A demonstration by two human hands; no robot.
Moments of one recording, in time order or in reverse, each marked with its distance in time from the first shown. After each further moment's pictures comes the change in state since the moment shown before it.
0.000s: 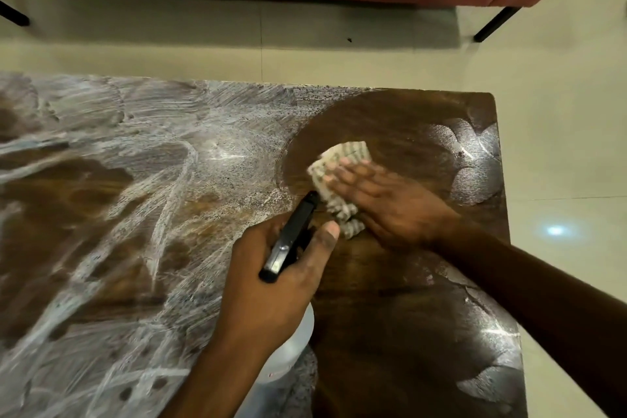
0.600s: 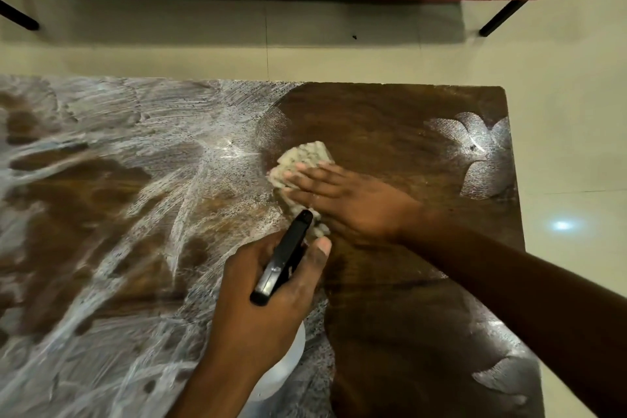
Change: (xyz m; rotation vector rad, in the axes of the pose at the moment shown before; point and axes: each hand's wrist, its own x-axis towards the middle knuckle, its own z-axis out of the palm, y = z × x) left_hand -0.018 -0.011 -0.032 0.062 -0.066 0.020; right_hand 0.056 -0.047 -0.007 0.071 -0.087 -0.135
